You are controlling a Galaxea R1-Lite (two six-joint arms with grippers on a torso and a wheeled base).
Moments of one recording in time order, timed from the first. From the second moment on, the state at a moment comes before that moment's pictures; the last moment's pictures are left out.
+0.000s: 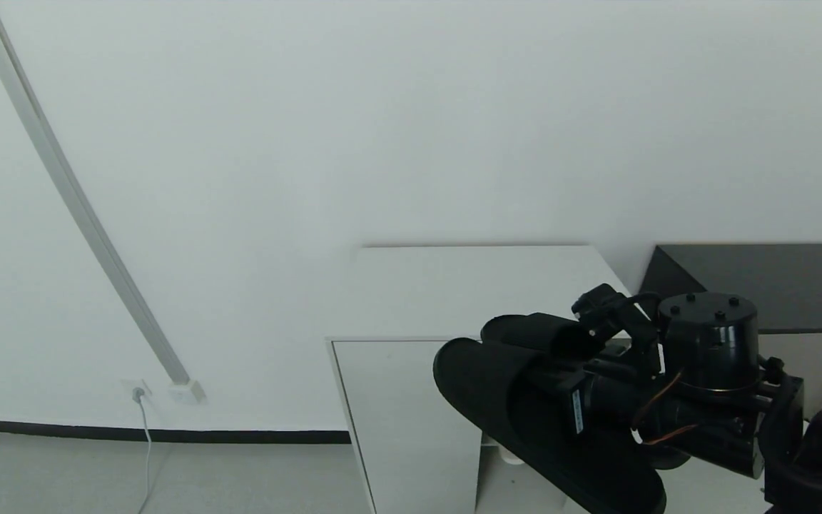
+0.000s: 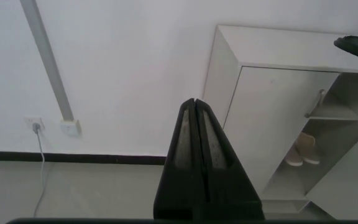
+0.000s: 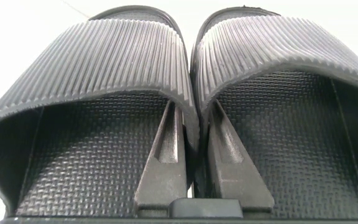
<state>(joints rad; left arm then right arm) 0.00 0.00 0.00 0.00 0.01 -0.07 0.67 1.72 -0.61 -0.79 0.05 0.07</state>
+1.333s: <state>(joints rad) 0.00 0.00 0.00 0.00 0.01 -0.08 0.67 1.73 -0.60 -0.79 0.05 0.07</state>
